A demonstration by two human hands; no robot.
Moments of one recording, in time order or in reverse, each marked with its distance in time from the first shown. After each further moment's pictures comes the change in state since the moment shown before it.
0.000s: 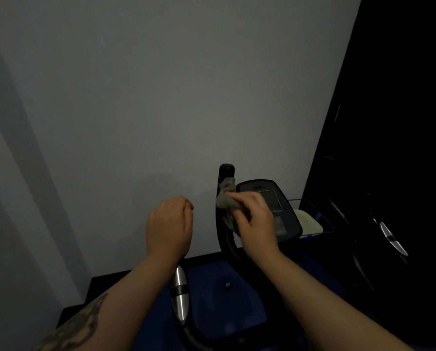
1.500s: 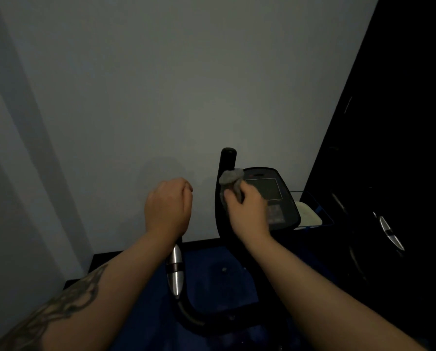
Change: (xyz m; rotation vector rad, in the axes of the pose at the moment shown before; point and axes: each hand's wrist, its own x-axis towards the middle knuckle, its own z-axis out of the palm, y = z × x) left_hand 0.000 0.003 0.001 0.030 0.006 -0.050; right_hand 0.003 -0.014 0.007 0.029 -0.060 0.368
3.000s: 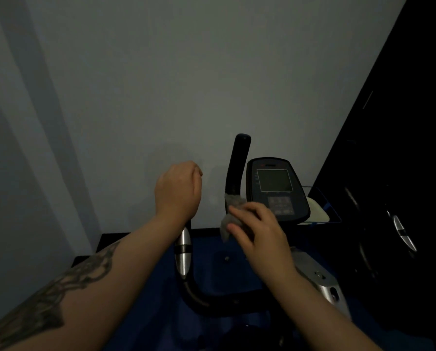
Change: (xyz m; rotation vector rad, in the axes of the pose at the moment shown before) left_hand -0.002 0.001 -0.002 -0.035 0.026 -0.029; right_hand -0.065 0.039 -0.022 -0.389 -0.159 -0.420
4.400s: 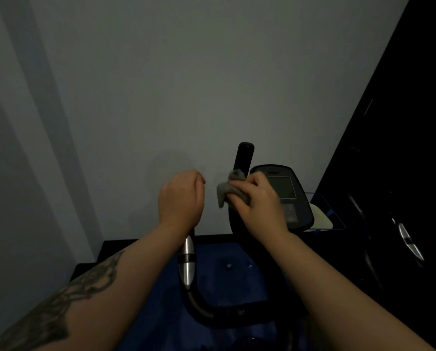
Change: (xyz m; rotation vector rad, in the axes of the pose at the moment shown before) left_hand -0.001 0.002 -0.001 -0.026 0.017 -0.025; right_hand 0.075 -0.002 -0.002 0.051 0.096 -0.096
